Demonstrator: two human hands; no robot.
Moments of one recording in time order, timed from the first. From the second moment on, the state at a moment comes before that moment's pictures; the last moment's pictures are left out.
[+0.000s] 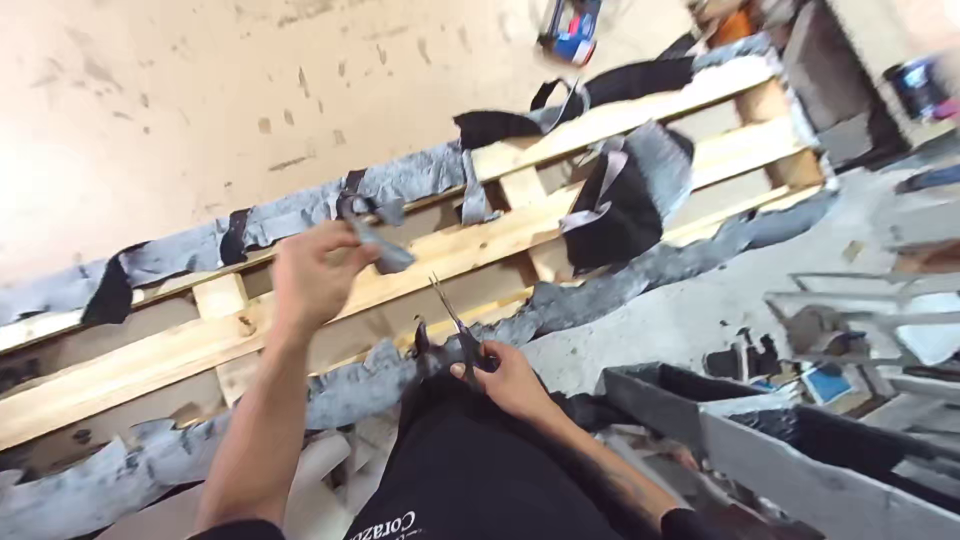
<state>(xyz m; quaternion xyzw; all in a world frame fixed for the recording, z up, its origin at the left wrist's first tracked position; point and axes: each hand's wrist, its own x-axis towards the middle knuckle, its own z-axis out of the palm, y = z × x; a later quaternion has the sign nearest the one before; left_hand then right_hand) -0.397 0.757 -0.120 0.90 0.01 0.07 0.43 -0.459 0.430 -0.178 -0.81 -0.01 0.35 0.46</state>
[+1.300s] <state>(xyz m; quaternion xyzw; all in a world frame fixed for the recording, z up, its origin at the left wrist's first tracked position) -0.196 0.405 -0.125 0.95 0.07 0.03 0.32 -0.161 0.114 -0.148 -0.63 -0.08 0.12 0.76</state>
